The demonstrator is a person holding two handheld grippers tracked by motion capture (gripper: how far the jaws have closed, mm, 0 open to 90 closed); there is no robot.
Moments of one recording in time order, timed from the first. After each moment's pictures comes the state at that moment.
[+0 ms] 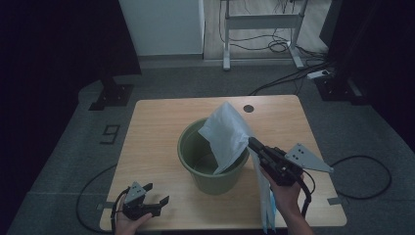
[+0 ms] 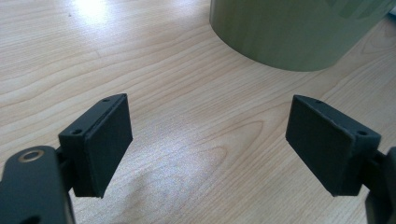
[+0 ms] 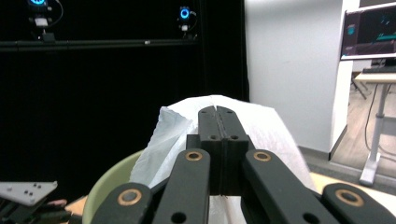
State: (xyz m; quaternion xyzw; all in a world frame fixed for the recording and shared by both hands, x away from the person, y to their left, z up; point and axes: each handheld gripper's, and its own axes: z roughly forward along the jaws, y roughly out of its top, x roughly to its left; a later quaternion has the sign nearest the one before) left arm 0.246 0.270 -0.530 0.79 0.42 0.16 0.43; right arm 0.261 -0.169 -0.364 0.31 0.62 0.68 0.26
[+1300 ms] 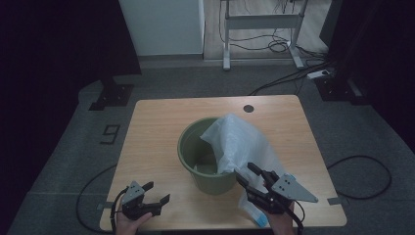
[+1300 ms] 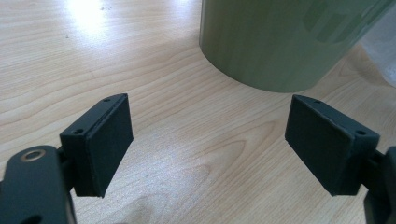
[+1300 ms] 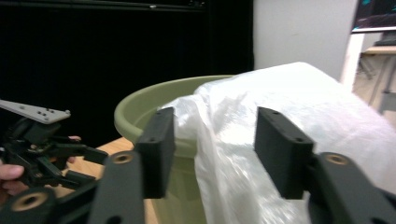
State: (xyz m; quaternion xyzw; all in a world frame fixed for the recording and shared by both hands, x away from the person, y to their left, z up) left arm 0.242 0.266 -0.518 0.77 0.41 0.16 0.45; right arm 0.220 -0.156 -0.427 0.31 0.65 0.64 0.26
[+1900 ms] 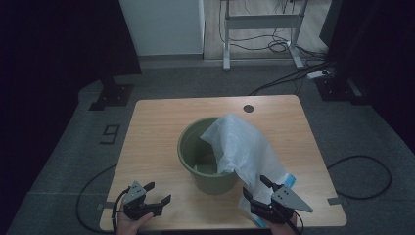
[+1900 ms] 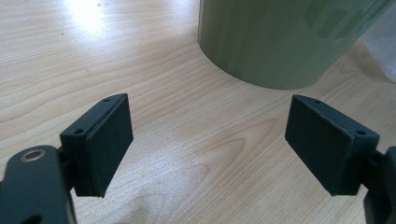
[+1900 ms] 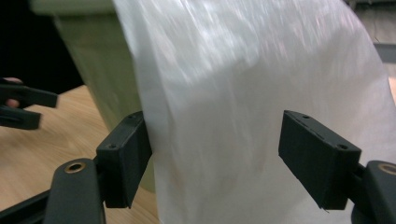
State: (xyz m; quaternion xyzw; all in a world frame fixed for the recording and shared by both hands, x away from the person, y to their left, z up) left arm 0.243 0.264 -0.520 0.78 0.41 0.16 0.45; right arm 0.215 -0.170 -0.490 0.39 0.67 0.57 0.27
